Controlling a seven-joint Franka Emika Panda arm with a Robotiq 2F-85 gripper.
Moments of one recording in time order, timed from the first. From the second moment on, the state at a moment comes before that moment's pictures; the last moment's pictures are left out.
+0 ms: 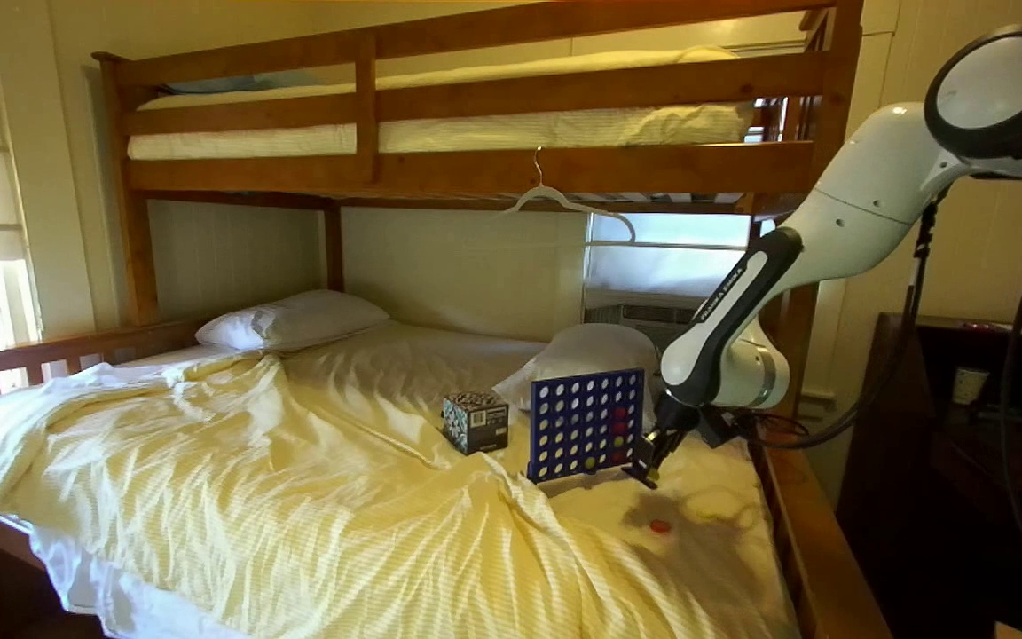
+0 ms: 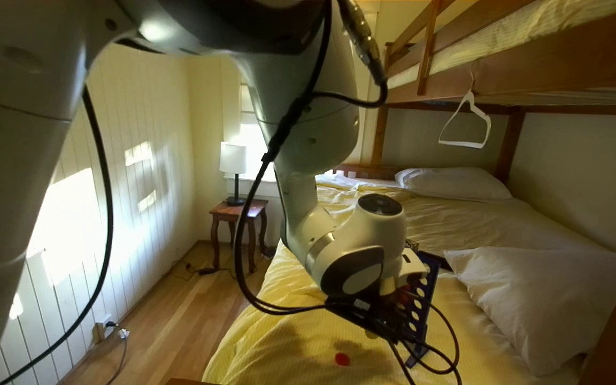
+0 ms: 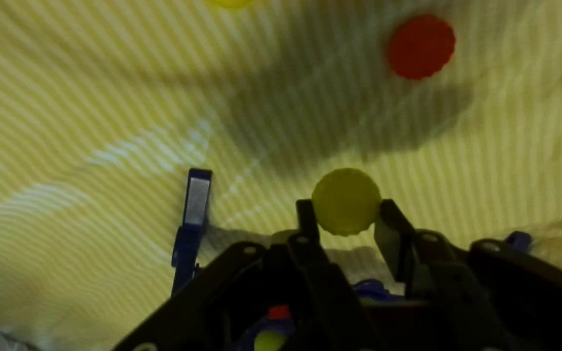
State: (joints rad) arm -0.45 0.38 0.17 -2.34 0.23 3.05 -0.47
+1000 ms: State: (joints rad) arm -1.20 0.33 0.96 -2.56 0.15 3.56 -0.53
